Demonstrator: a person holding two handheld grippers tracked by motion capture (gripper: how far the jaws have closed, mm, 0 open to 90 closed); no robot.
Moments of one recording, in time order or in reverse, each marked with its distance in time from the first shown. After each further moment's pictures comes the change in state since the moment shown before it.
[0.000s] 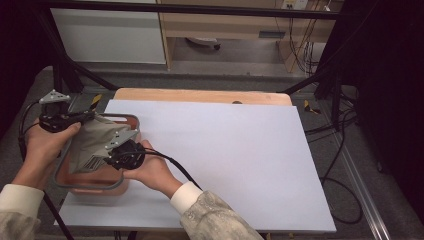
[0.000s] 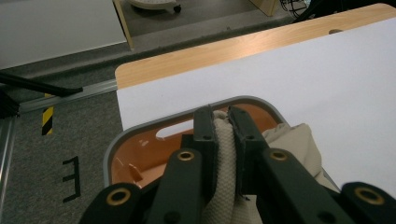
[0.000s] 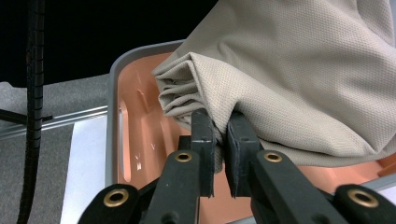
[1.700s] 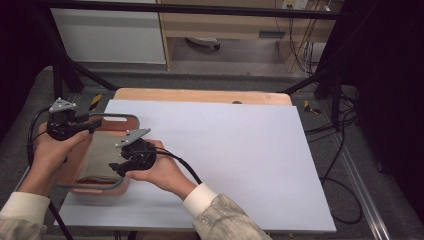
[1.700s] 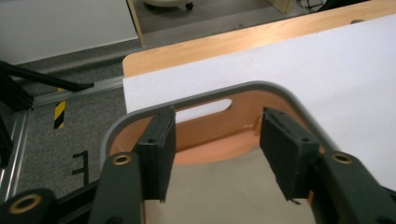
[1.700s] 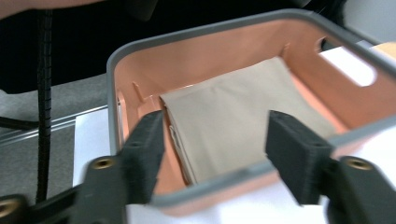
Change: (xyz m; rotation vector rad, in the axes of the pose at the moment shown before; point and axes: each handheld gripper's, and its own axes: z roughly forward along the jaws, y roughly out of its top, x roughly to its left) left arm -0.011 -0.019 0.013 -0.014 0.052 0.005; right arm -0.002 -0.005 -0.032 0.013 -0.044 0.054
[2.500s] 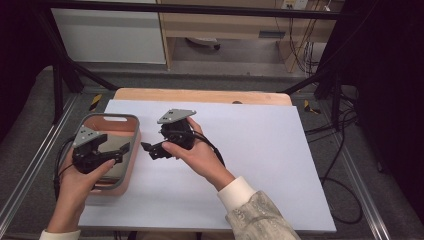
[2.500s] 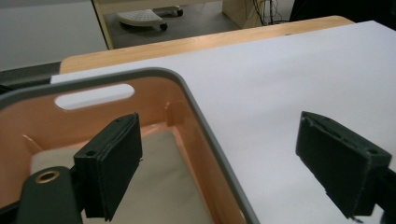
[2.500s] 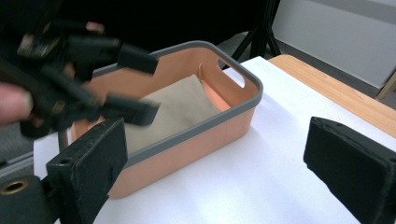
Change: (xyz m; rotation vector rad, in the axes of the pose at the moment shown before) left arm -0.095 -0.043 -0.015 -0.076 -0.080 -0.021; right arm -0.051 -0.002 -0.087 -0.099 -0.165 0.098
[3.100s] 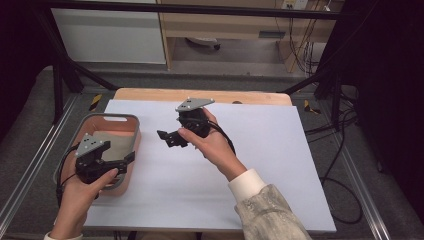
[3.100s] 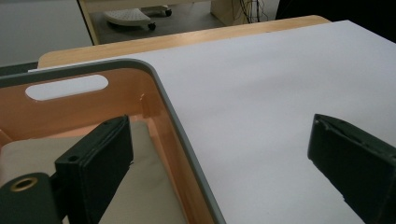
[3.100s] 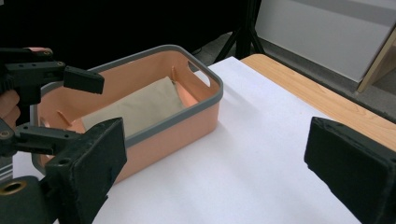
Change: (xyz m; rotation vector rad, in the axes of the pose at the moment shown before) left arm -0.018 -0.008 -0.011 -0.026 -0.031 -0.020; right arm -0.038 0.003 -0.025 -0.001 -0.041 0.030
